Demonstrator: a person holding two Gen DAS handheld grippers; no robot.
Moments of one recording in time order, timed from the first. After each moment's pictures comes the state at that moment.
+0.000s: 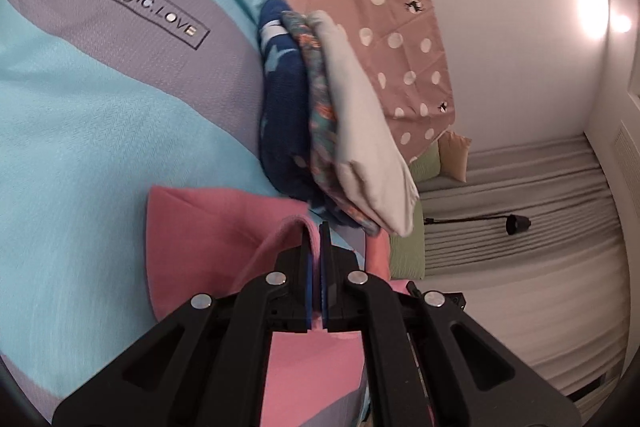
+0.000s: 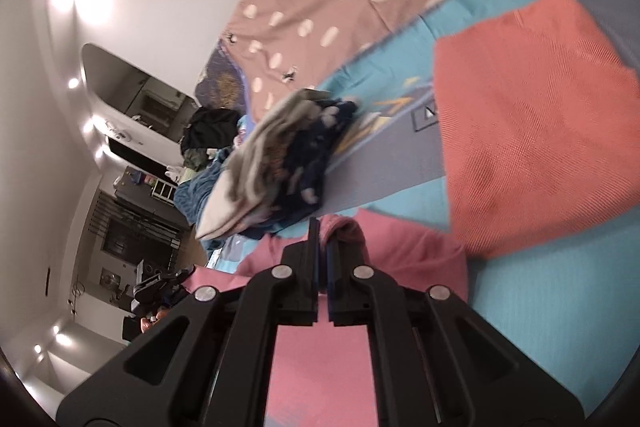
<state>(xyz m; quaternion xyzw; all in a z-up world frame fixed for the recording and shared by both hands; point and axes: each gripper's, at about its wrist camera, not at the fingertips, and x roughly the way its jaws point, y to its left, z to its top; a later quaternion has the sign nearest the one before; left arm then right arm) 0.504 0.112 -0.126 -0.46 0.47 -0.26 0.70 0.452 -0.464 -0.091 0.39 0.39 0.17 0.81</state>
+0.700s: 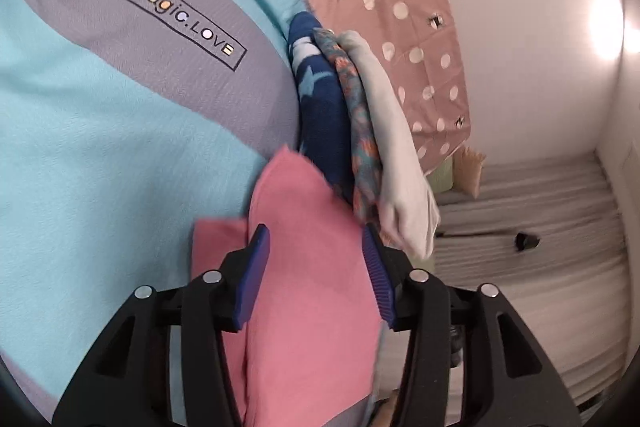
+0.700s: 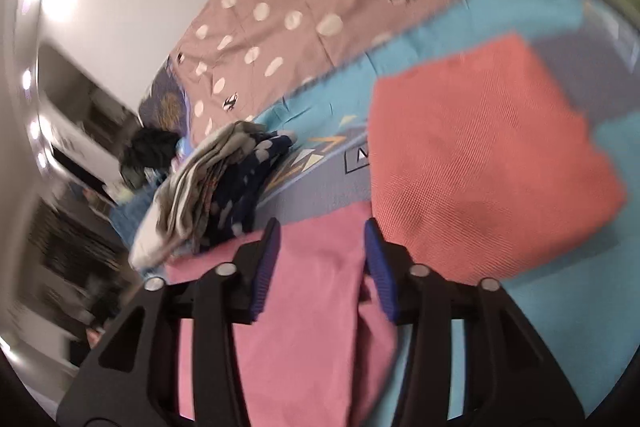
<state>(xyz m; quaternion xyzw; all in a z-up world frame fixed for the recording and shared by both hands) 0.502 0.137 -0.128 -0.45 0.48 -0.23 0.72 0.424 -0.454 -0.063 0.27 0.37 0.06 0.88</state>
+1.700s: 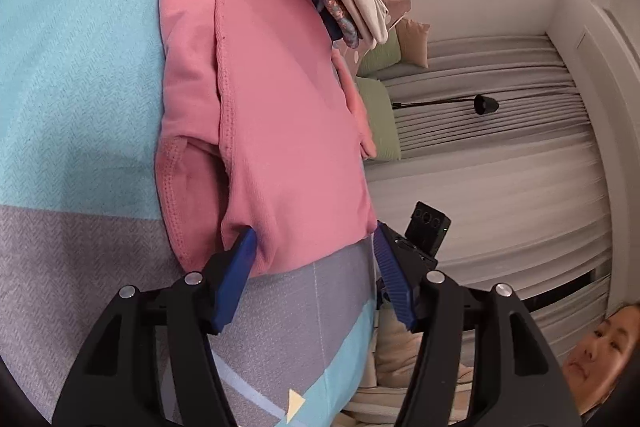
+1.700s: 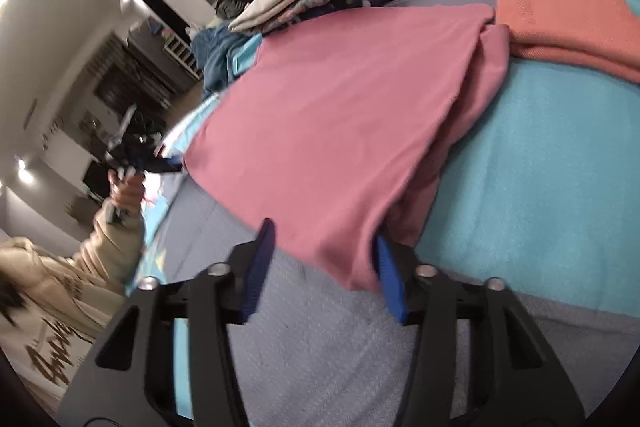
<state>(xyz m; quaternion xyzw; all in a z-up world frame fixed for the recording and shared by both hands) 0.352 0.114 -0.169 -0.38 0.53 -0.42 0.63 0.298 -0.397 -0.130 0.18 0.47 0.30 0.81</state>
